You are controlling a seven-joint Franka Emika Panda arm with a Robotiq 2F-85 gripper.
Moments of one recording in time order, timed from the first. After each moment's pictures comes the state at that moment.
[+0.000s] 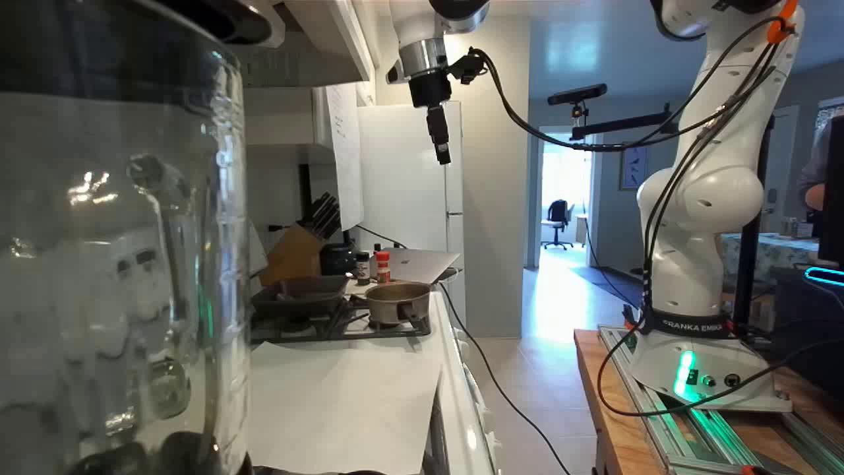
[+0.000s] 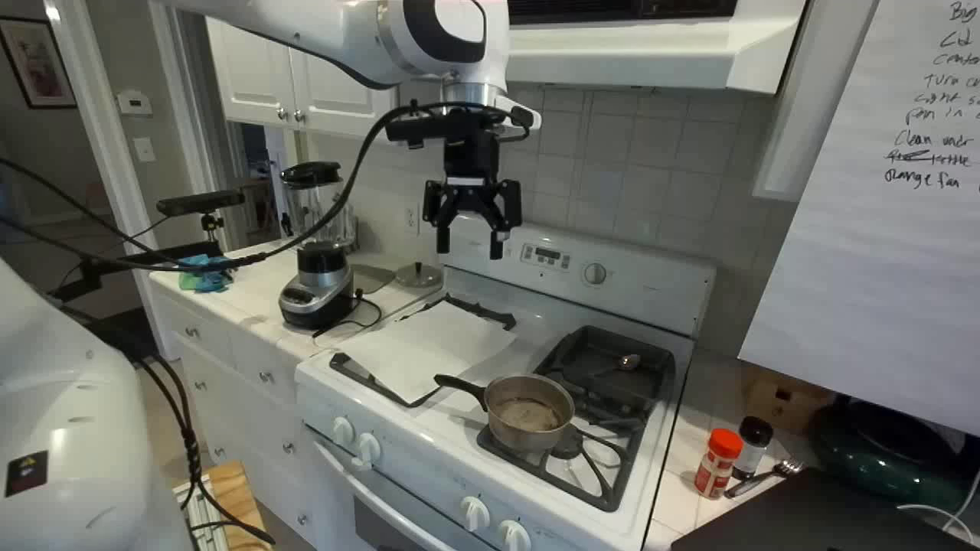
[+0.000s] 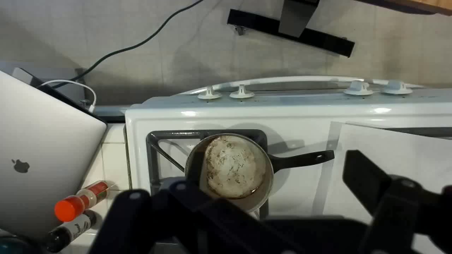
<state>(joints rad) 0.02 -0.29 0.08 -1.99 -0.19 1.55 -0.15</state>
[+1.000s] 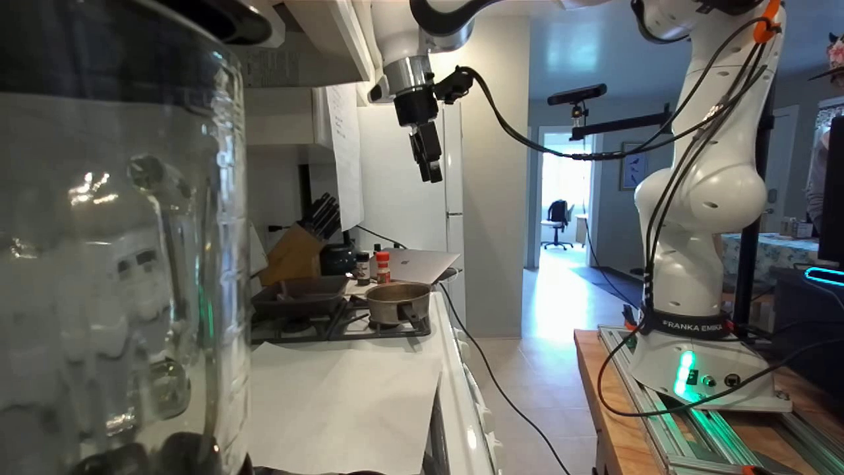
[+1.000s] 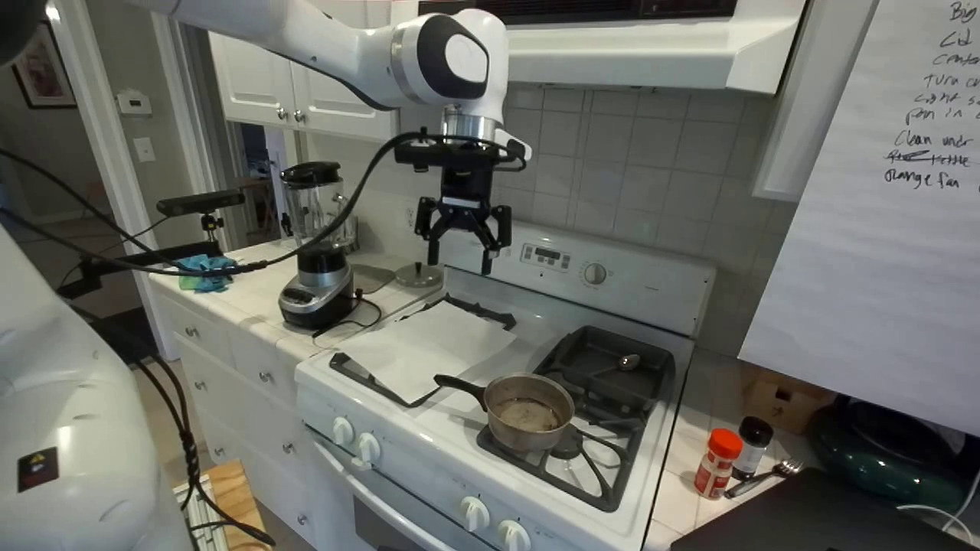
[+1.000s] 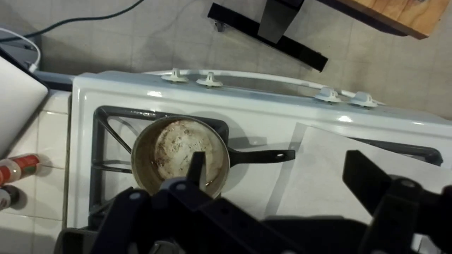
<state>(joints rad) 0.07 -0.21 0.08 -1.99 -0.12 1.61 -0.27</state>
